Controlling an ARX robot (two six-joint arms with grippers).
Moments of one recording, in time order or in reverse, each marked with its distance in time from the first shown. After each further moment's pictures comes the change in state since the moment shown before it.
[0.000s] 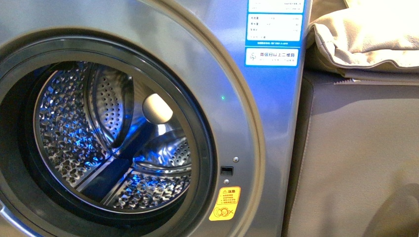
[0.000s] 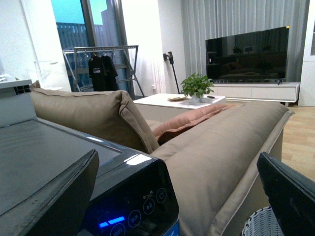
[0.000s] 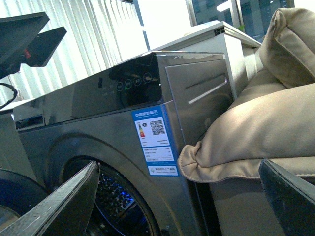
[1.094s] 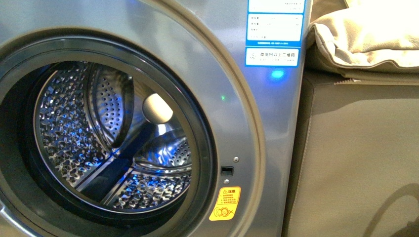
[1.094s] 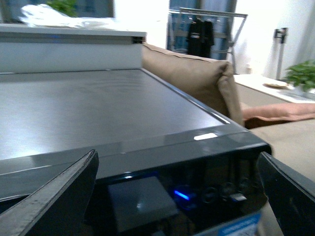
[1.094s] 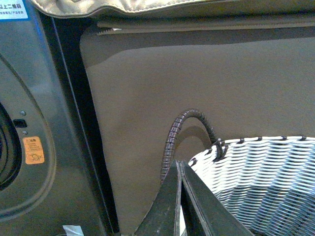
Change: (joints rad) left arm -0.008 -0.010 0.068 -0.220 -0.537 -0.032; right arm 0.416 -0.346 -0.350 -0.502 0.800 -0.616
